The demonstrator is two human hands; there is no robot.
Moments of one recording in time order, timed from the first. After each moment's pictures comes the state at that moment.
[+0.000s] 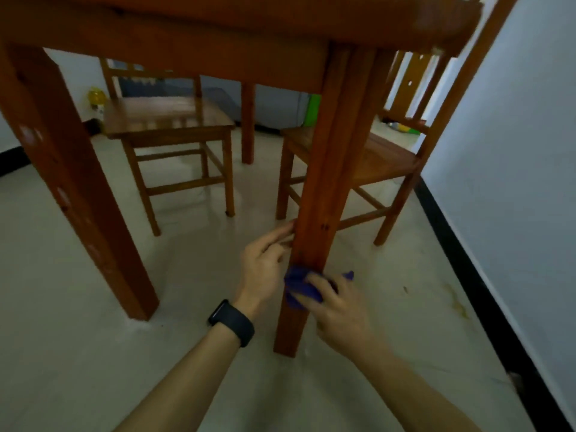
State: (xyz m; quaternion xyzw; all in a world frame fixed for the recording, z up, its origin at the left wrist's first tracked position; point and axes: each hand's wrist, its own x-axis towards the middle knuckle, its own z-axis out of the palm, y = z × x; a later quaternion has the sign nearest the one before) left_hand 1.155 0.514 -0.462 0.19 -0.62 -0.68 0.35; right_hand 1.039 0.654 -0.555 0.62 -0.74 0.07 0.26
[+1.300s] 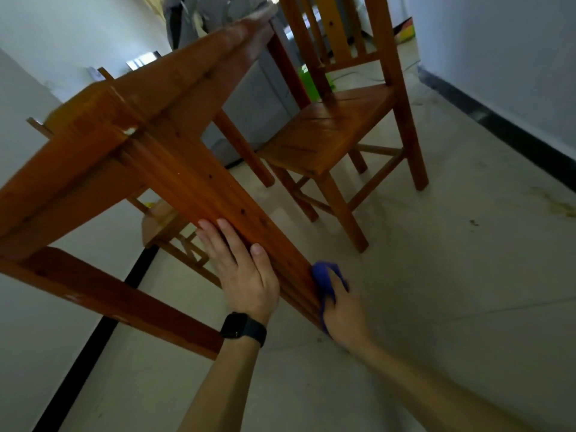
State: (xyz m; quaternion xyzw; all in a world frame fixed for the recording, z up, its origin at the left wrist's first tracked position) left_hand 1.091 0.525 -0.451 0.16 -0.87 0.00 0.47; right_hand 1.037 0.634 -0.589 0.24 -0.80 0.52 -0.19
